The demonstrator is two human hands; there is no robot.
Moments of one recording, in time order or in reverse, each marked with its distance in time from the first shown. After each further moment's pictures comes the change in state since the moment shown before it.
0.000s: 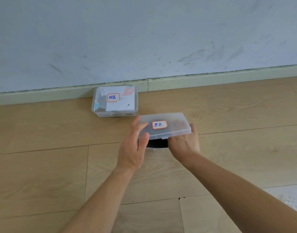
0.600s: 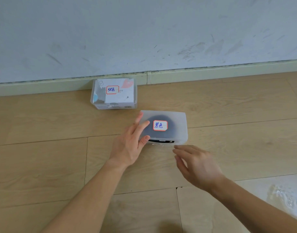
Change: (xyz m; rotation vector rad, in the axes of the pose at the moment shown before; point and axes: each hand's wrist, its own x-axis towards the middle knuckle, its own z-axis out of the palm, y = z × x) left_hand -0.007 -0.019 -0.010 0.430 -0.189 0.160; right_hand -0.100 0.027 0.011 0.405 0.278 -0.216
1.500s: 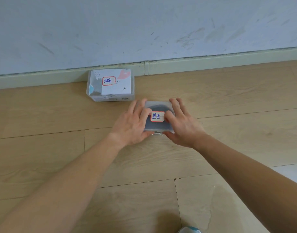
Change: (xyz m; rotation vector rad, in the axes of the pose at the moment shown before) left_hand 0.044 0.008 -0.015 0.350 -0.126 0.250; right_hand 0.083 0.029 0.017 -0.120 -0.244 -0.051
